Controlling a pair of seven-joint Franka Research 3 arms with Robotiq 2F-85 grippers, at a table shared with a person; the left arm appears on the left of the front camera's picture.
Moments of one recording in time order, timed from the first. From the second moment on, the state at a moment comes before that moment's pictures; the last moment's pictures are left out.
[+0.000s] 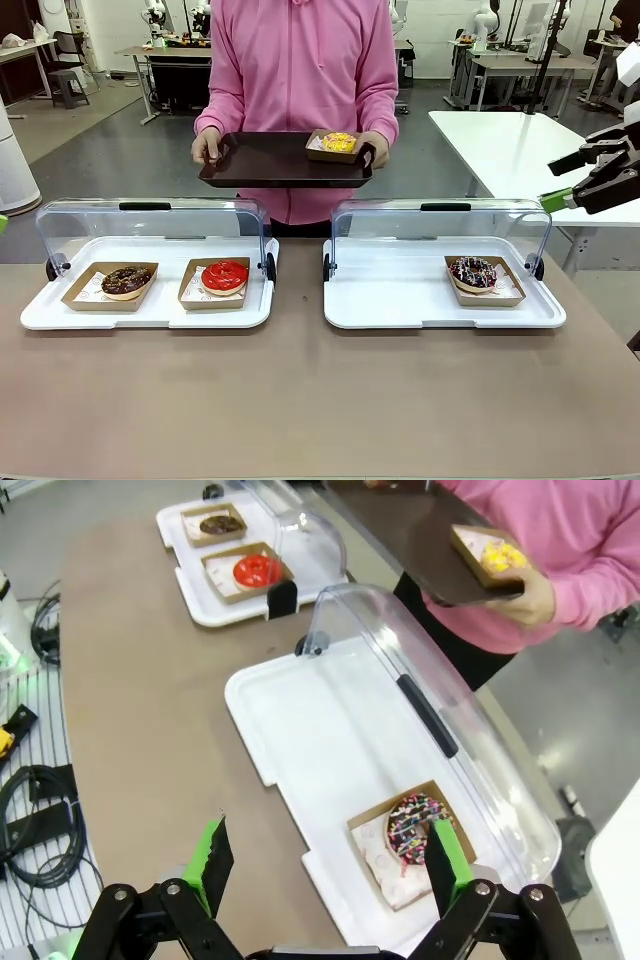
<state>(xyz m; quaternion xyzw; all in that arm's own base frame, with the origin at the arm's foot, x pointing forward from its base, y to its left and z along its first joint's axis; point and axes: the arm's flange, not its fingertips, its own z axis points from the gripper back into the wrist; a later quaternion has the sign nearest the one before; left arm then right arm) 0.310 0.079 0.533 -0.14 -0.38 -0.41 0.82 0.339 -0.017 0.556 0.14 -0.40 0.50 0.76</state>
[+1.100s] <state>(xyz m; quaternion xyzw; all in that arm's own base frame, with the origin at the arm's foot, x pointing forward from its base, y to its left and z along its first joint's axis) 0.310 0.079 0.533 -0.14 -0.38 -0.41 0.82 0.339 -0.022 0.557 0.15 -0.40 0.49 0.76</state>
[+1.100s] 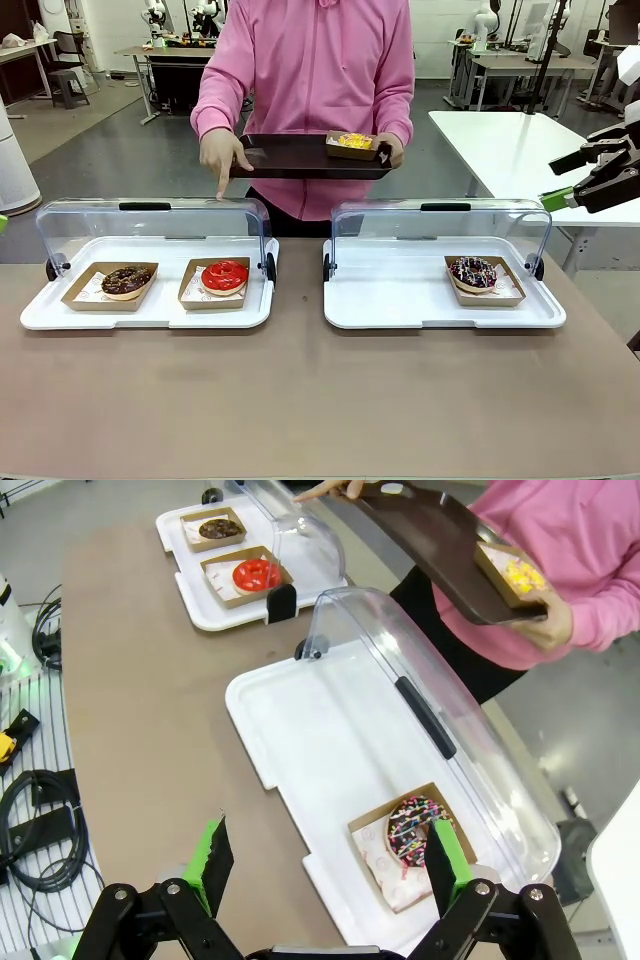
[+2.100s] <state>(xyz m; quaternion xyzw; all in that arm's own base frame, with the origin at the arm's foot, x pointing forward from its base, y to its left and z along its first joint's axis) 0.310 0.079 0.533 -0.14 -0.38 -0.41 0.82 0.339 -0.022 0.557 0.15 -0.40 0.49 0.76</state>
